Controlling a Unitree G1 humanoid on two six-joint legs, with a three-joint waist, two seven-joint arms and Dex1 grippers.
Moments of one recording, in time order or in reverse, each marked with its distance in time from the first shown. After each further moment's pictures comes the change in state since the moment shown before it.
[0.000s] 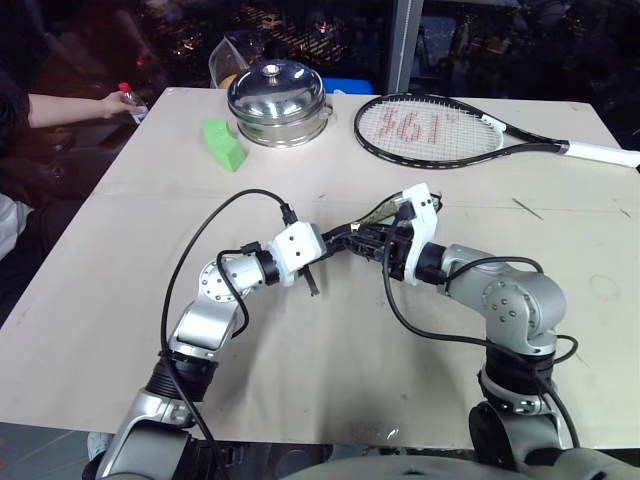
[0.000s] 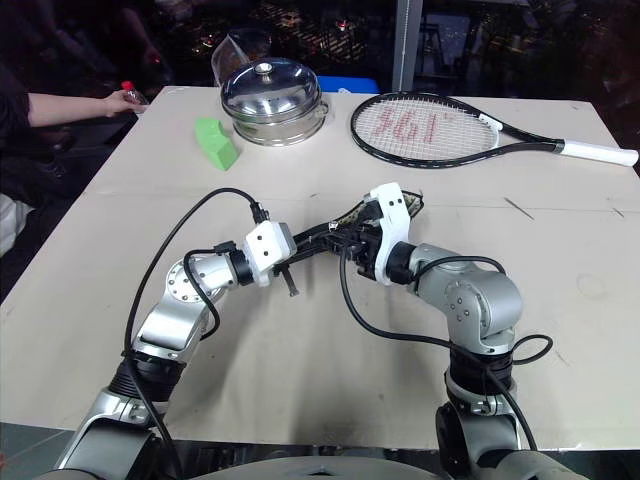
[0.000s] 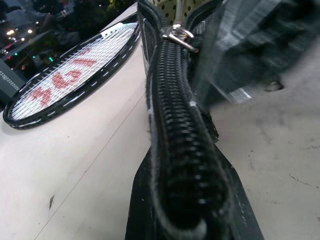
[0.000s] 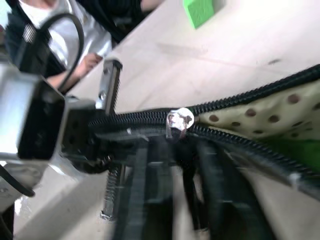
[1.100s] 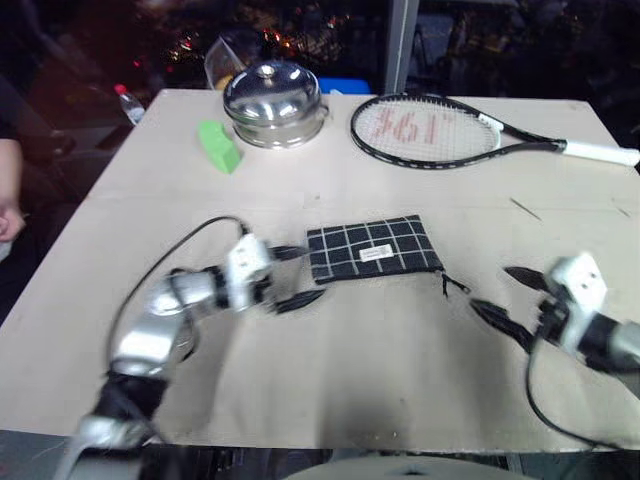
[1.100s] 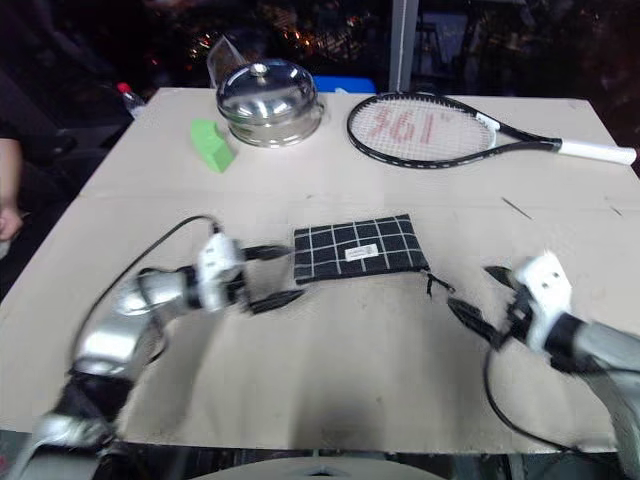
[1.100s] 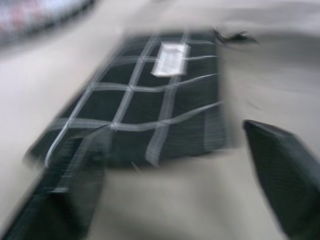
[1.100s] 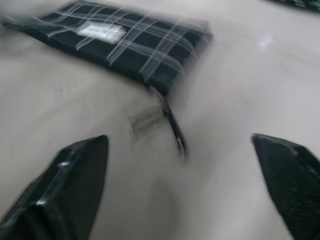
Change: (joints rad) left arm 0.292 0.262 0.230 -0.052 -0.447 0.302 -0.298; right arm 0.914 -0.667 -0.464 -0.221 0.023 -0.721 0.407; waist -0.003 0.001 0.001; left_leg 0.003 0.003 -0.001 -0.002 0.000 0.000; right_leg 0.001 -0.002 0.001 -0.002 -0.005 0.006
